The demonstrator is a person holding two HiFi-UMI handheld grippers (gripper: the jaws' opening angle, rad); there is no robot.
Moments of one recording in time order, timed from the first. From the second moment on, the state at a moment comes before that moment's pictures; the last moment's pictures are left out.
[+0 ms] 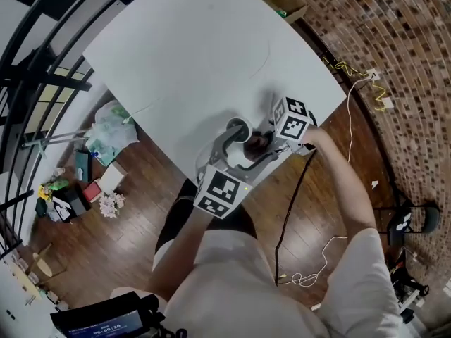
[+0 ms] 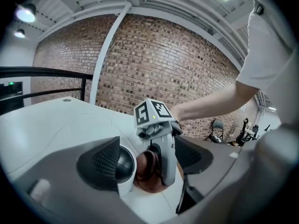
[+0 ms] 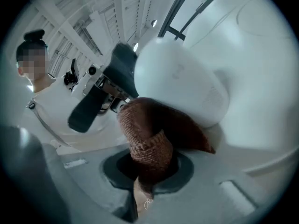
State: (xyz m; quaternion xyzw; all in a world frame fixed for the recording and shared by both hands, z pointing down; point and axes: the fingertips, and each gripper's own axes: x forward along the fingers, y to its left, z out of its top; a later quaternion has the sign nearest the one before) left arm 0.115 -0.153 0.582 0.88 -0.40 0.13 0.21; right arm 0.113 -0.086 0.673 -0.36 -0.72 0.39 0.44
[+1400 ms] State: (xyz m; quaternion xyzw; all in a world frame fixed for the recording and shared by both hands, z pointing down) left arm 0.154 -0.105 0.557 0.92 -0.32 0.10 0.20; right arm -0.008 -0.181 0.661 -0.42 -0.60 0.30 0.61
